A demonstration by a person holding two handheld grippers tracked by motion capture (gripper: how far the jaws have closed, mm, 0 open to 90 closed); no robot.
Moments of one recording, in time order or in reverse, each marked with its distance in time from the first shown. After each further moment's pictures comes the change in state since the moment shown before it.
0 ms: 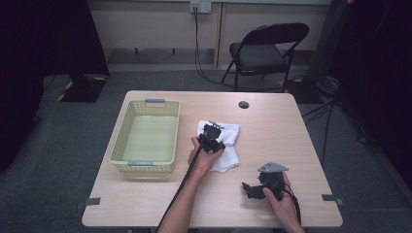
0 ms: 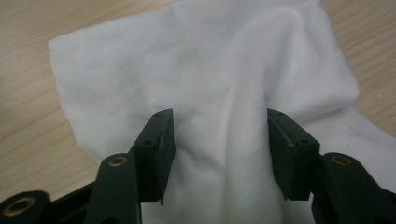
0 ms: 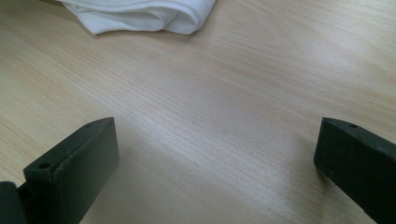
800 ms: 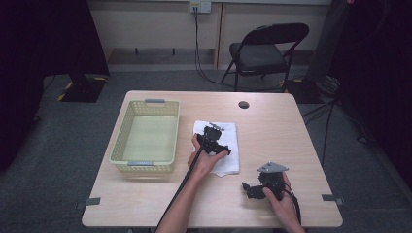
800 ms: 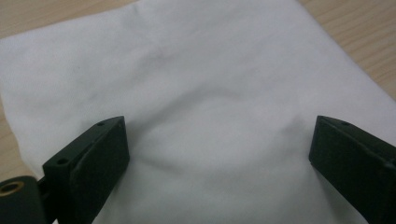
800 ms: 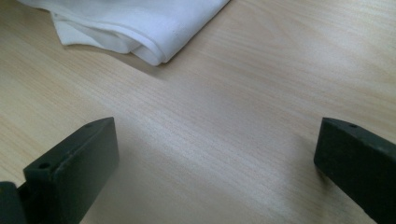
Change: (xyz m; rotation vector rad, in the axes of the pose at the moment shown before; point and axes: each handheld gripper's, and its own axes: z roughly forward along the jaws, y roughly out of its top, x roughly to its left) left arm -0.004 -0.008 0.007 -0.019 -0.014 -0.028; right arm 0.000 0.000 0.000 0.000 0.000 0.000
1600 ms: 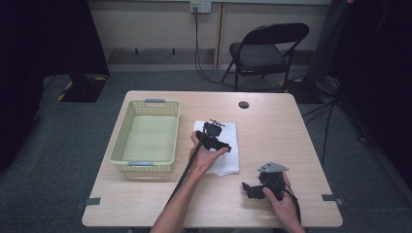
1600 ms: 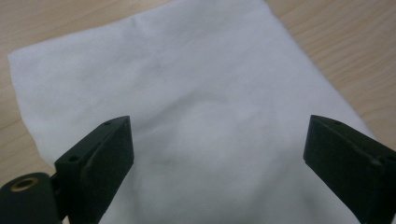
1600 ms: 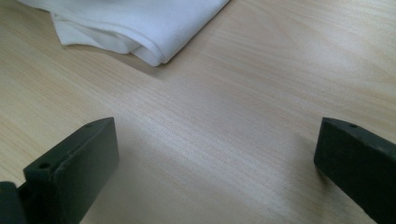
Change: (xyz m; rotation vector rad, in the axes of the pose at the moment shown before) left arm 0.004 0.015 -0.017 0.052 -0.044 -0.002; right arm 0.000 0.000 0.000 0.000 0.000 0.000
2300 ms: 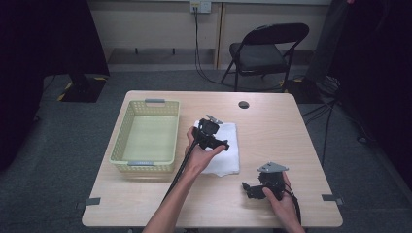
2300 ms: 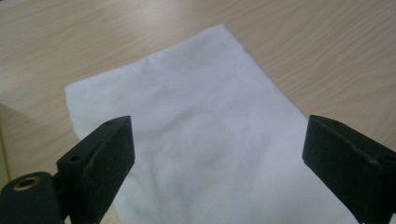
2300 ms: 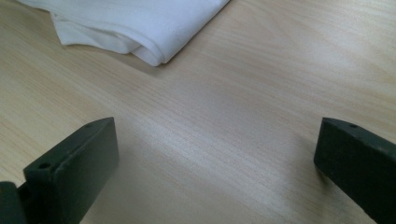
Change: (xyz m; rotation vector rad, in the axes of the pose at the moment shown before) left arm -0.001 0.004 -0.048 -0.093 -0.035 0.039; right arm 0.000 0.000 0.000 0.000 0.000 -0.001
